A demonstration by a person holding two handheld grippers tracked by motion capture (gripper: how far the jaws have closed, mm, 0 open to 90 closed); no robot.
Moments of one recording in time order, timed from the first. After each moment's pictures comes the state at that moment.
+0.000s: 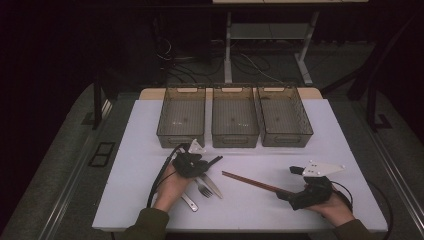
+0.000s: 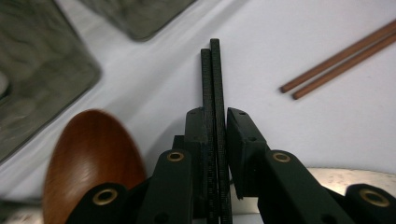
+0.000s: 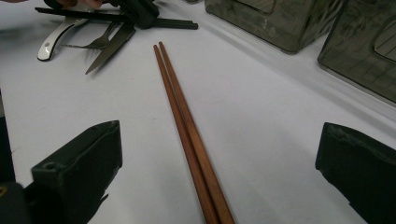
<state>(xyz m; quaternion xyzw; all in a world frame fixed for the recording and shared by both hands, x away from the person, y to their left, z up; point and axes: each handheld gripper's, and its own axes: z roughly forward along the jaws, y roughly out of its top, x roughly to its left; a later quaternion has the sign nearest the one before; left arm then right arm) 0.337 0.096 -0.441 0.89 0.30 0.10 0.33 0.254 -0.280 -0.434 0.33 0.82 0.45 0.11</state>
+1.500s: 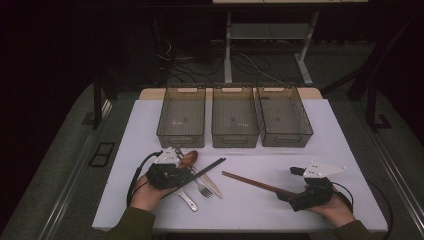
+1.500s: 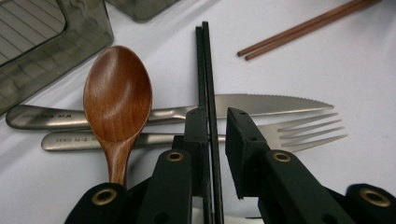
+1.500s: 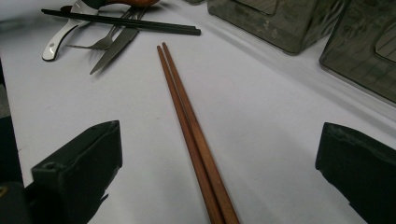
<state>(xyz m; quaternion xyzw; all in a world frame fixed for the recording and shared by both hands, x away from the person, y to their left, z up) 0.297 0.160 -0.424 0.87 0.29 0.06 0.40 0.251 -0.281 -0.432 0.33 0.82 0.46 0.11</state>
